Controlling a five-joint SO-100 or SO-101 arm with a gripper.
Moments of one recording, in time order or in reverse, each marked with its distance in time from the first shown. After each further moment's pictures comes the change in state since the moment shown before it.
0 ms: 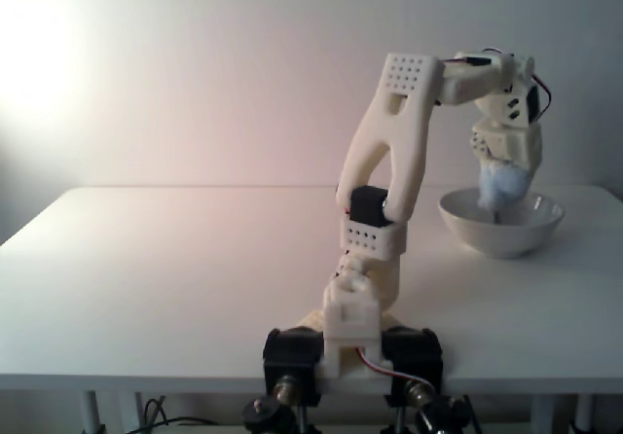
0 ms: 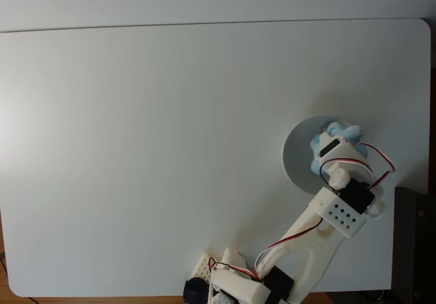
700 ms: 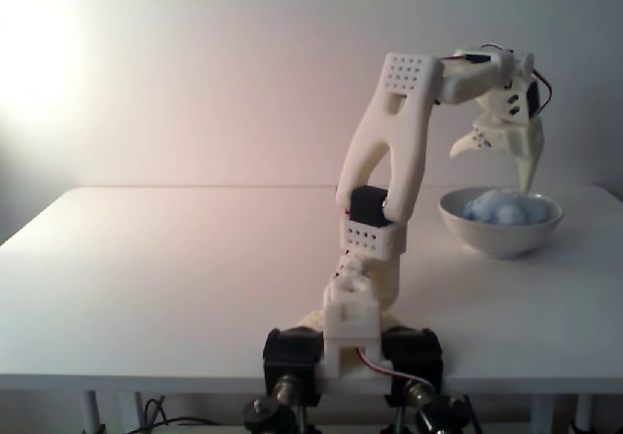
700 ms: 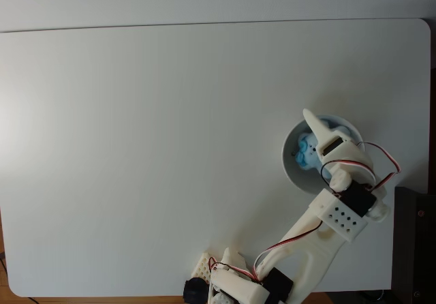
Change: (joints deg) arm 0.0 1.1 -2.2 -0.3 0.0
